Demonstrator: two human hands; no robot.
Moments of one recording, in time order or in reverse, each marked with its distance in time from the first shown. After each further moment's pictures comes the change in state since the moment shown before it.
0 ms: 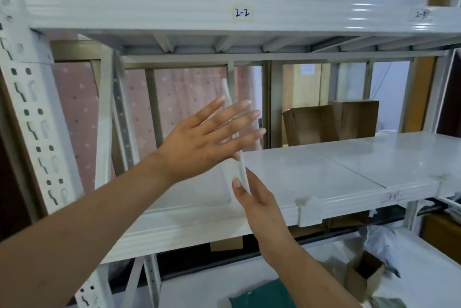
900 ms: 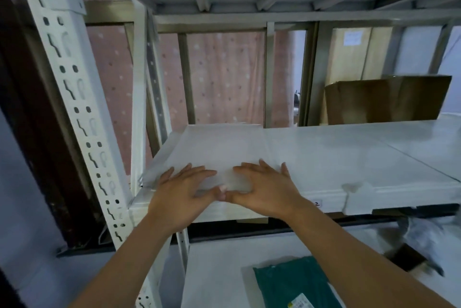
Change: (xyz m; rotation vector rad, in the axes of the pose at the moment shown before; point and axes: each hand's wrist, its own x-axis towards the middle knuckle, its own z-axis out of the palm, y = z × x) left_hand -0.152 0.094 -0.020 -0.742 -0.898 -1.186; right_hand 0.064 0.033 0.033 -1.232 -0.436 -0.115
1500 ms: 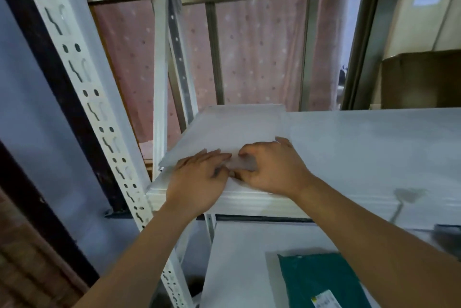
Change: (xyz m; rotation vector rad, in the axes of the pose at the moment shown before) left_hand 0.019 -0.003 0.013 0.057 0.099 -0.138; right_hand 0.067 -0.001 0.013 0.027 0.197 -0.295
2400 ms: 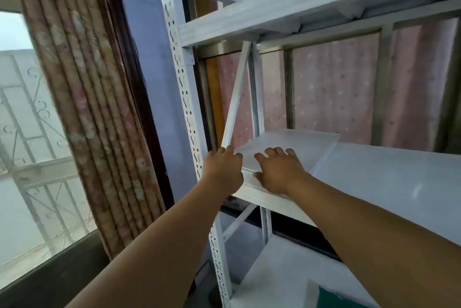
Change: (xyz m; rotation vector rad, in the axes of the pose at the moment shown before) left_hand -0.056 0.129 -0.076 0.776 -0.051 -0.340; right_hand -0.017 -0.008 -0.048 -0.174 -0.146 -0.381
